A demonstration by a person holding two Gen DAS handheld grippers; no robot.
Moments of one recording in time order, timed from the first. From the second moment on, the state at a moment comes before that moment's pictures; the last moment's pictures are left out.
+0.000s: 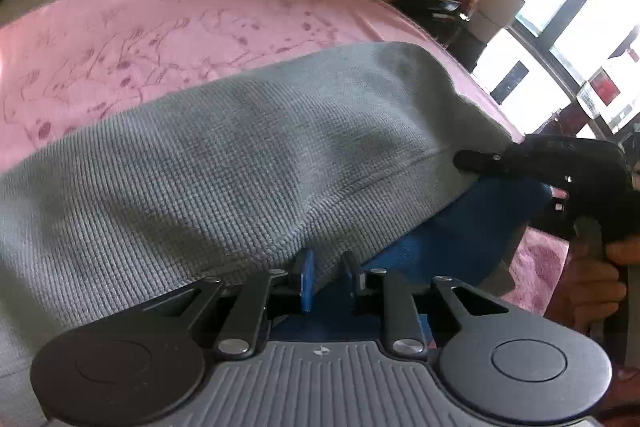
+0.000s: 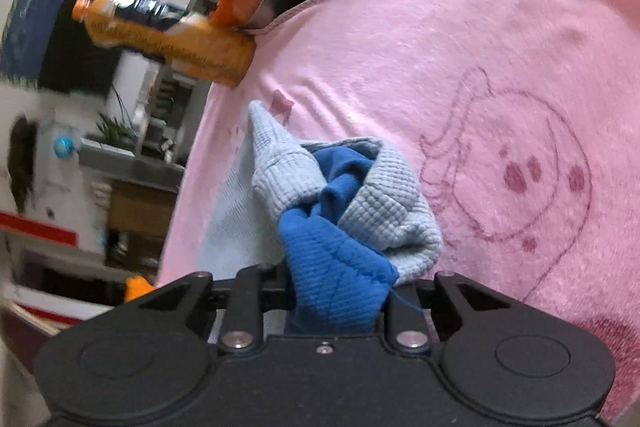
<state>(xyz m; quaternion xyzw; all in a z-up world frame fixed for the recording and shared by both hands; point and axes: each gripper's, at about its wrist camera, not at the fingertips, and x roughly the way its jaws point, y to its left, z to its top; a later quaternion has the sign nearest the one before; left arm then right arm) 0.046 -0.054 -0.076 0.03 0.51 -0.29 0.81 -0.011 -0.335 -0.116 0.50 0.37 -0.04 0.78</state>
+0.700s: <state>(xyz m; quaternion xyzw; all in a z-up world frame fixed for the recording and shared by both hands) 0.001 -0.018 -0.018 0.02 0.45 -0.35 0.82 0.049 -0.195 0.045 0.12 0.43 0.00 0.90</state>
